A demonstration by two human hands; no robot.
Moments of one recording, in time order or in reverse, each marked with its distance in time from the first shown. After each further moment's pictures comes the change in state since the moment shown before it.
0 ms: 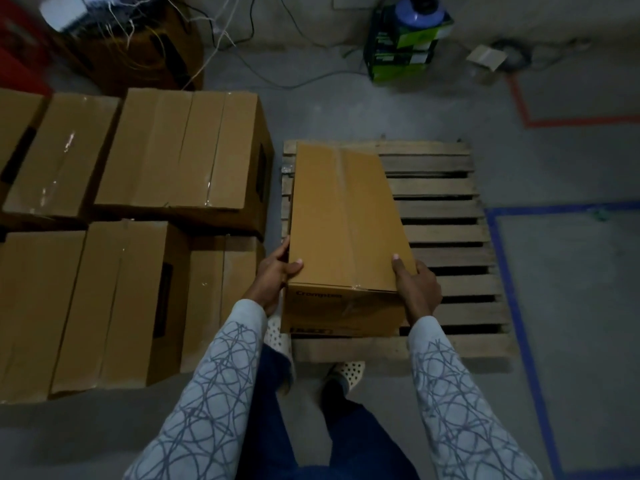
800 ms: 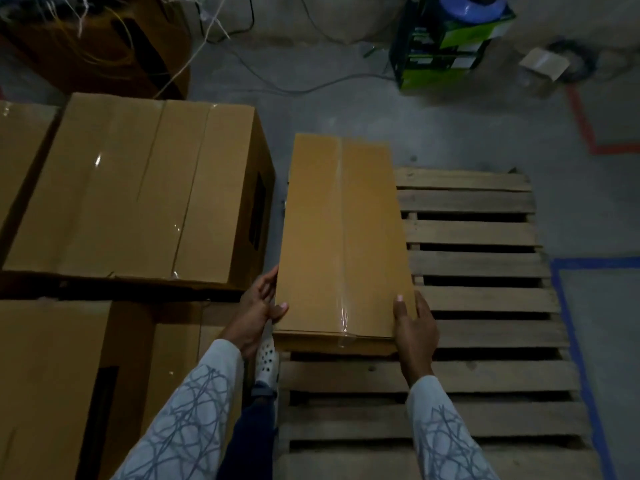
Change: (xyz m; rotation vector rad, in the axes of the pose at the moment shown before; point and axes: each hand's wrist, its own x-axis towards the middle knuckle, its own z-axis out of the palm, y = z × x) left_hand 0.328 0.022 -0.095 0.051 0.036 -0.016; right_hand 0.242 -0.061 0.240 0.146 0.014 -0.048
